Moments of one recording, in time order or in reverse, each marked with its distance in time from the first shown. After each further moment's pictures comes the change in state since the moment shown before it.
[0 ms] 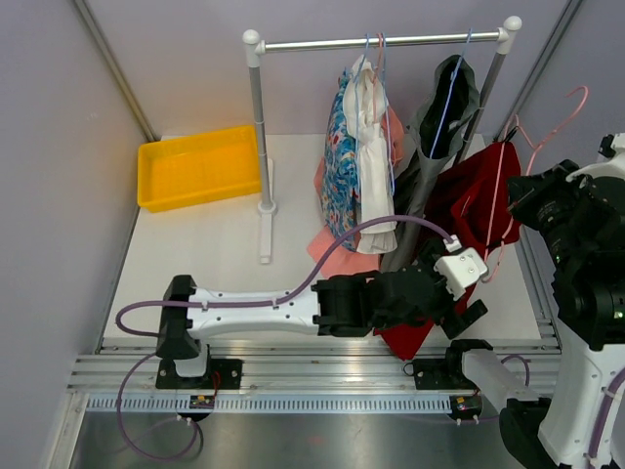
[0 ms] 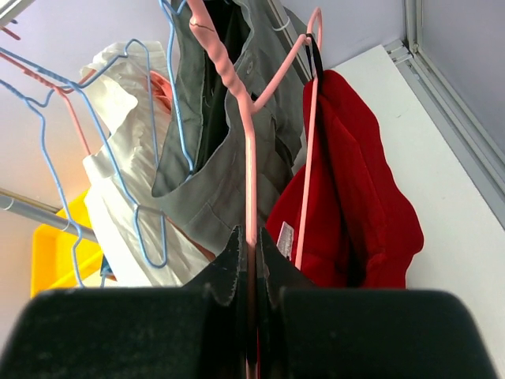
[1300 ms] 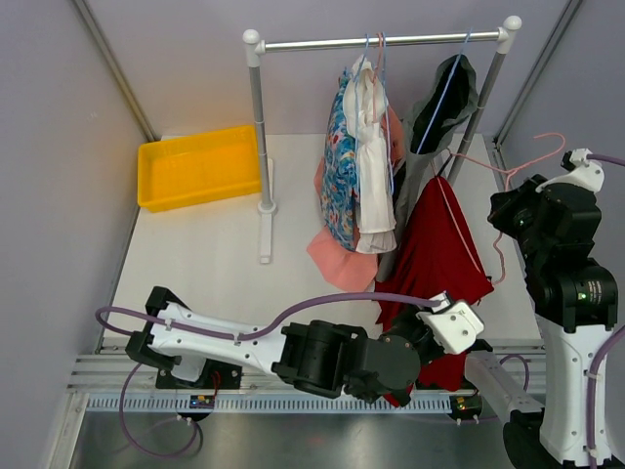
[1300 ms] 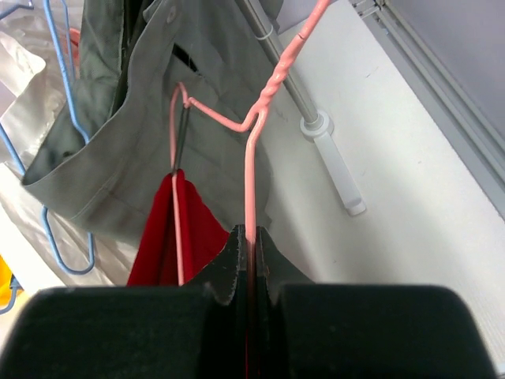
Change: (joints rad) left arm -0.282 -0.037 0.120 -0.106 -0.537 0.140; right arm 0.046 -0.089 -0.316 0.100 0.101 0.020
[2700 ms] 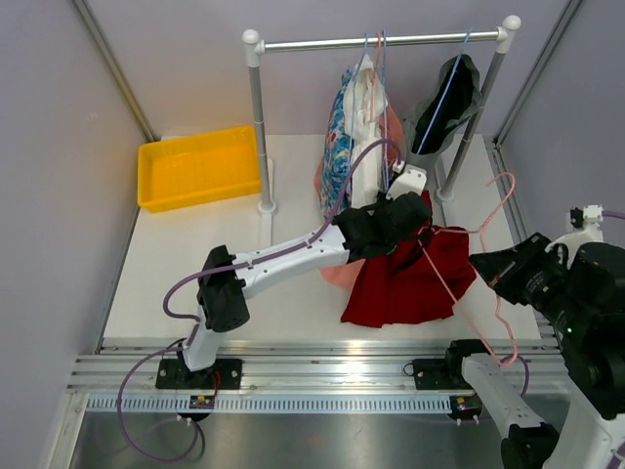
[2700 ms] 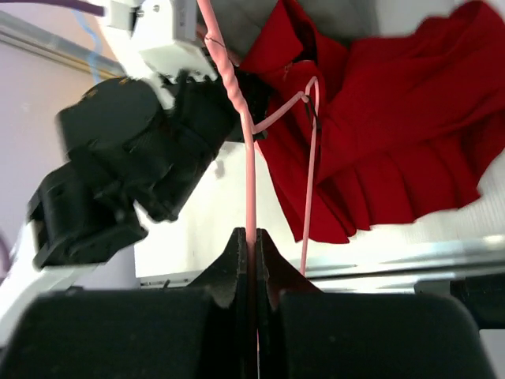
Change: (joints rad) left arm 0.633 0.343 0.151 -0.333 0.203 -0.444; right arm -0.002 -0.121 0.201 -0.478 -0.391 0.203
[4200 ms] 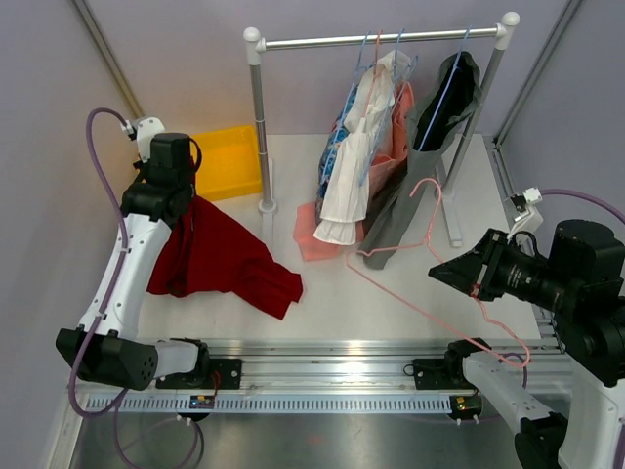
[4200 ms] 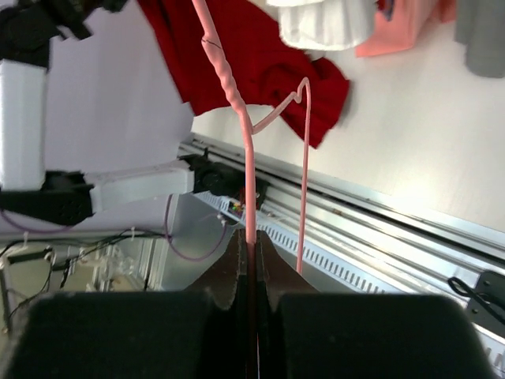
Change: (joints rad) left arm 1.003 -0.747 -0.572 -0.168 -0.096 0.026; right arm 0.127 0.065 -0.002 0.040 -0.443 -0.114
